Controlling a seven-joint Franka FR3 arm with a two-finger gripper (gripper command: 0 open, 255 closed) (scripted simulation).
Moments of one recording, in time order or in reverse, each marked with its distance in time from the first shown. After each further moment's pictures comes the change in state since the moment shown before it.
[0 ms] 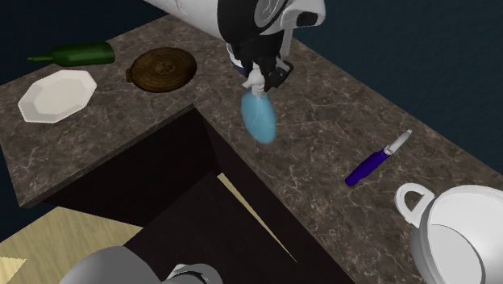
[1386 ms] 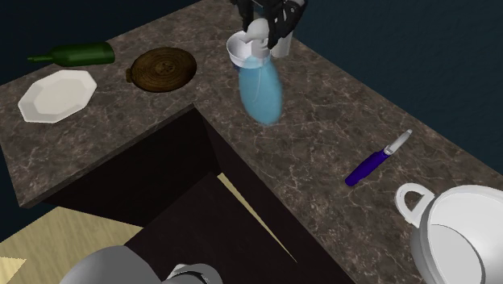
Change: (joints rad) arm -0.014 -0.009 -0.027 0.275 -0.030 -0.282 0.032
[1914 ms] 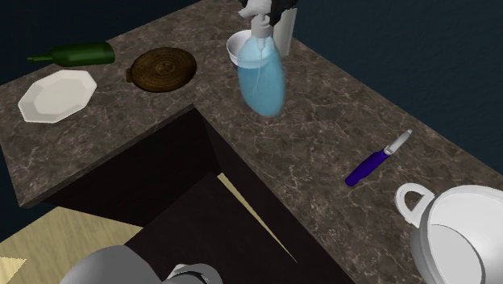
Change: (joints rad) arm -0.005 0.021 -0.007 0.128 -0.011 -0.106 0.014
